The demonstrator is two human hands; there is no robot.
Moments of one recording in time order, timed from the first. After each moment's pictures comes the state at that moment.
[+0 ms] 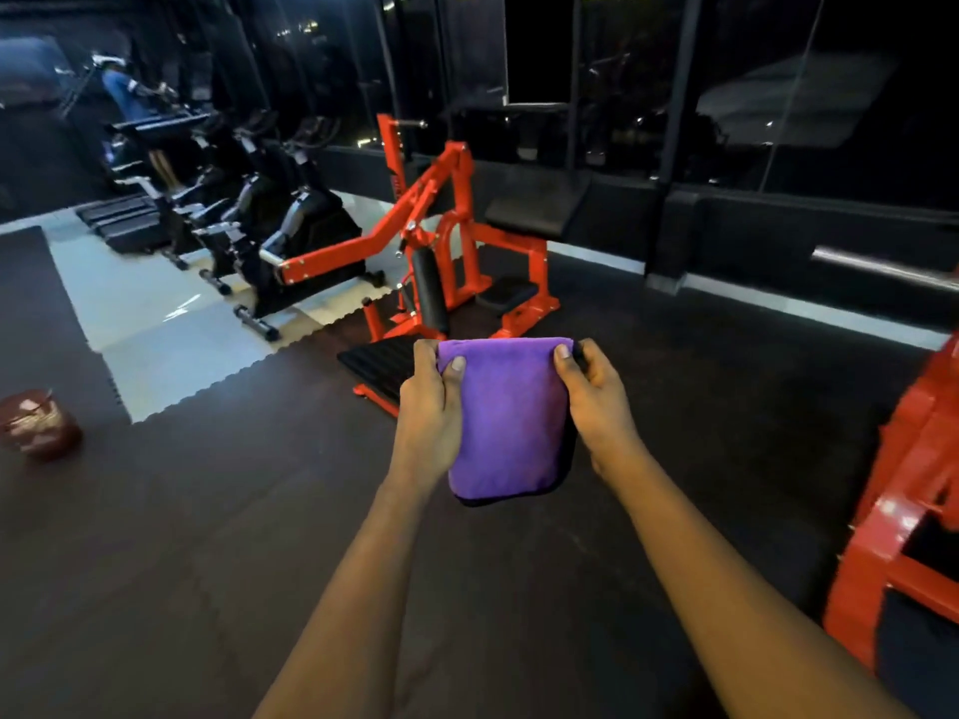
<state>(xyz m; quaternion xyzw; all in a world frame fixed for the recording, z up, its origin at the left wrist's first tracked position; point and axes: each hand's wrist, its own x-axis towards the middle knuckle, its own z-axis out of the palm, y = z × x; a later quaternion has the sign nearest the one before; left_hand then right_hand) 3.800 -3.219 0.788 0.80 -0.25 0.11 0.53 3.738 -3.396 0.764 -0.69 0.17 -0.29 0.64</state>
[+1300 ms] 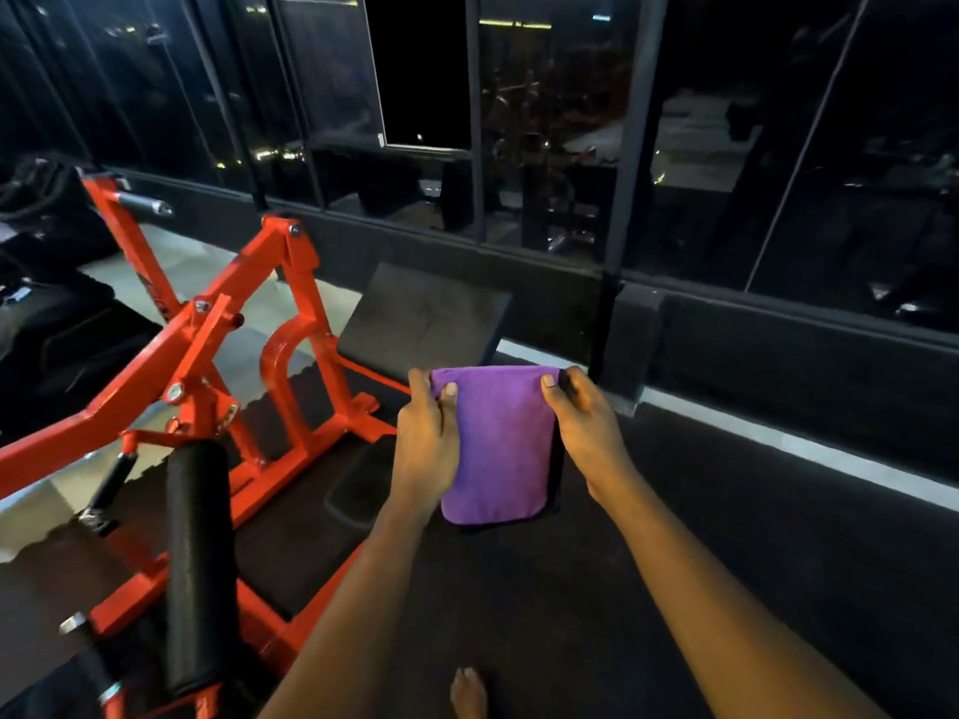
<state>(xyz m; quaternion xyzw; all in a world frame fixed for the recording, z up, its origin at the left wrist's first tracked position) 4.677 -4.022 0.747 0.78 -0.28 0.04 0.55 4.579 -4.179 0.739 -0.73 0.25 -0.29 0.57</state>
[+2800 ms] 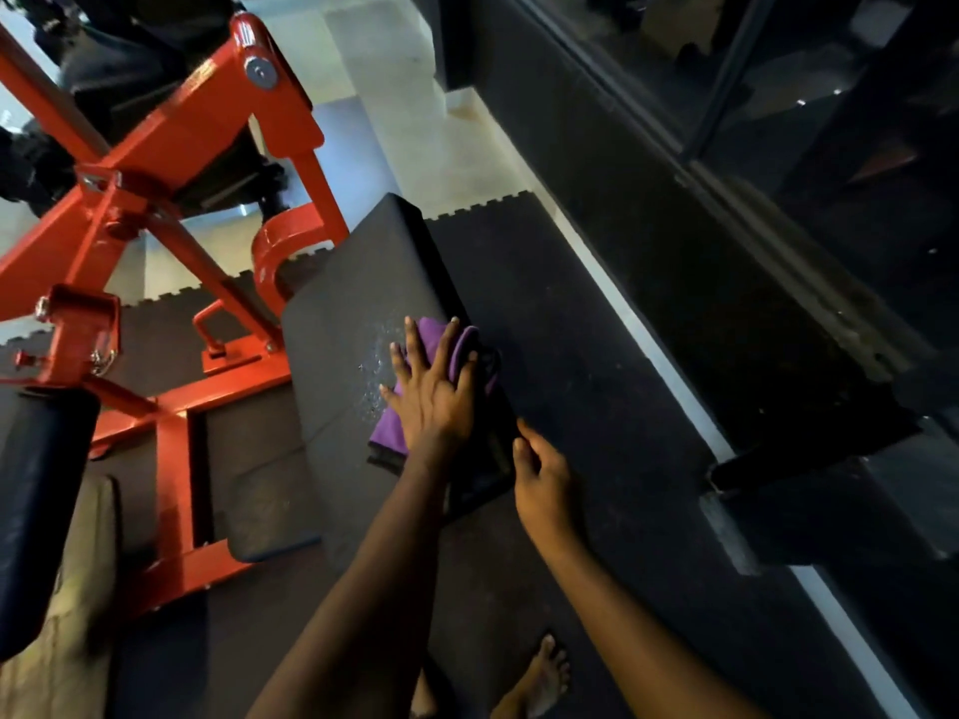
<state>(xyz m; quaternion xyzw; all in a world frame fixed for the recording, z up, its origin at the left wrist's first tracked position) 5.259 -4.540 0.558 0.94 0.11 -0.04 0.31 5.166 -4.665 0.518 -0.82 0.17 -0.02 0.54</state>
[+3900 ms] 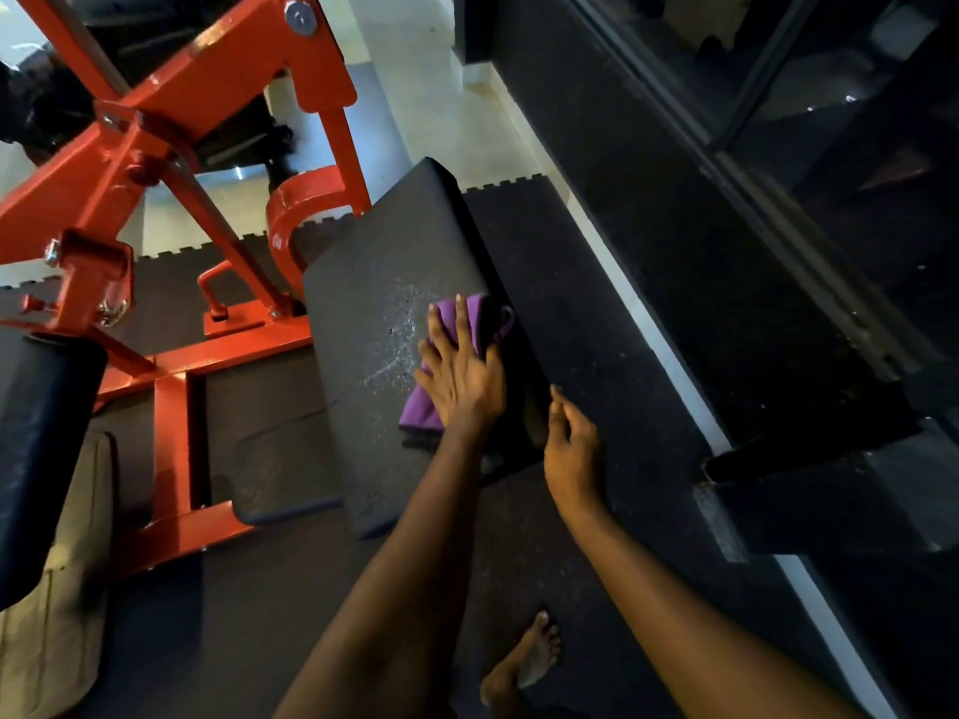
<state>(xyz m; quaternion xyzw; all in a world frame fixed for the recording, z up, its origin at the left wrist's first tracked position) 5.251 -4.531 0.544 0.92 0.17 -0.05 0.35 5.171 -4.650 0.519 -0.82 0.17 -0.05 0.55</state>
